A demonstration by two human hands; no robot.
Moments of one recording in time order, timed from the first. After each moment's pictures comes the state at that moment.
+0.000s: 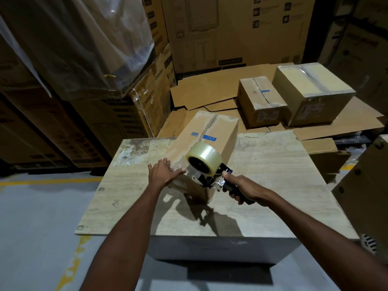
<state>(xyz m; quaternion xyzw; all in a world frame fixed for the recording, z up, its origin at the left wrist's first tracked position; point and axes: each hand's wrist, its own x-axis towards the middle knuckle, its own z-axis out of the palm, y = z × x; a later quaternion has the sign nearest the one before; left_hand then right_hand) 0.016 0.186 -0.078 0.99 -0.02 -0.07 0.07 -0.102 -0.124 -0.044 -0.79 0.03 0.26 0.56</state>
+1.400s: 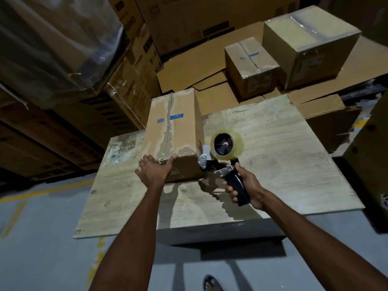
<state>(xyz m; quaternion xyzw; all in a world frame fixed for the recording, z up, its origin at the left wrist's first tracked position) -0.008 0.100 -0.103 0.98 0.17 0.02 0.07 -0.116 -0.186 -0.158 -0.45 0.17 0.29 0.83</state>
